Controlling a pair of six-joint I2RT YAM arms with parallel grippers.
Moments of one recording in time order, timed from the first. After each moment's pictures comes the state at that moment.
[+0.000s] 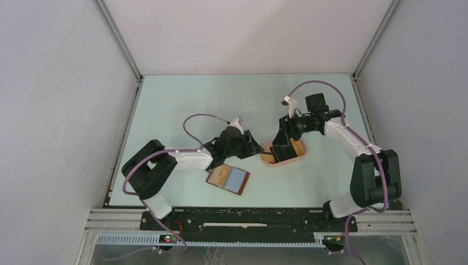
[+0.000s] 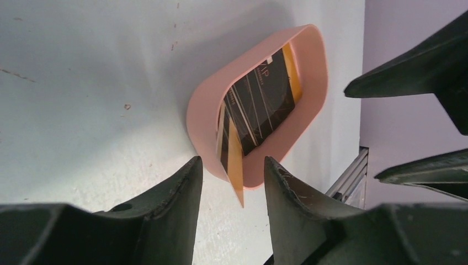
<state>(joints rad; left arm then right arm) -0.82 1.66 0.78 0.34 0.08 -1.00 0.20 1.51 1.07 -0.58 -0.83 -0.23</state>
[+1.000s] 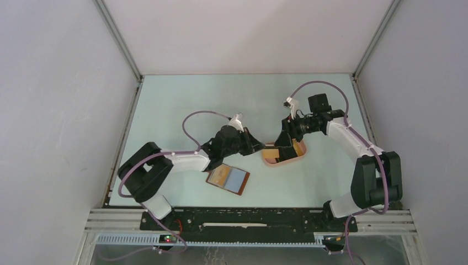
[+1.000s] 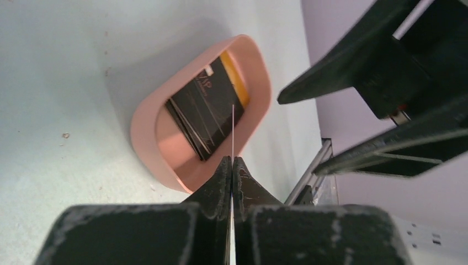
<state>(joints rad) -0.82 1.66 0.78 0.49 0.15 -0.99 0.18 1.50 1.07 -0.63 -0.88 -0.29</state>
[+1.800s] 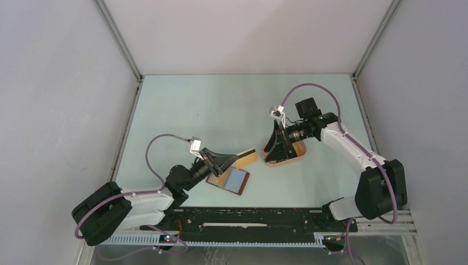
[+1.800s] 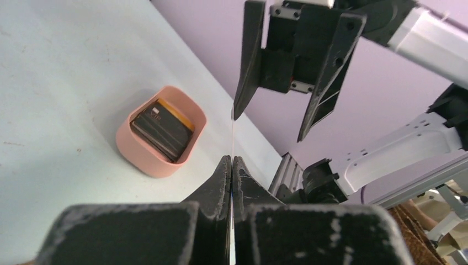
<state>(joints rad) -0.82 1.09 0.07 1.20 0.10 -0.80 0.34 1.41 1.07 -0.75 -1.18 -0.46</state>
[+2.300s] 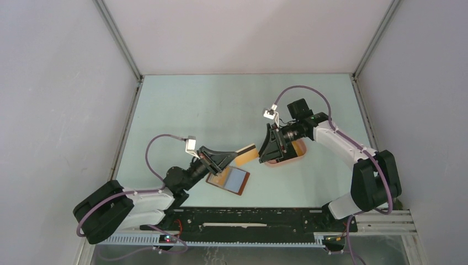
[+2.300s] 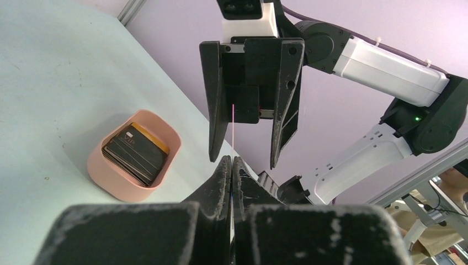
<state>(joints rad) -0.82 1.11 0.06 1.36 0.09 -0.86 0.40 1.49 1.07 -0.68 -1.30 -0.30</state>
